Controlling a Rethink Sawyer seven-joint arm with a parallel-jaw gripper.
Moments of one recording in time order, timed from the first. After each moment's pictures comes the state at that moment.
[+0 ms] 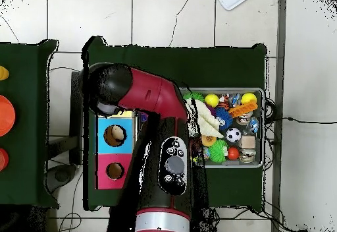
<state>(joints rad) 0.06 -0.56 -0.13 1.33 0.39 0.98 1.84</state>
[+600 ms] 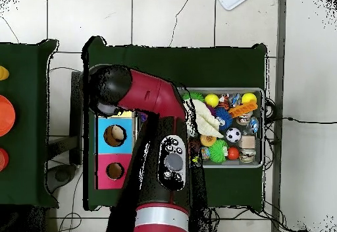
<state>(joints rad) 0.06 -0.54 -0.13 1.33 0.39 0.97 1.84</state>
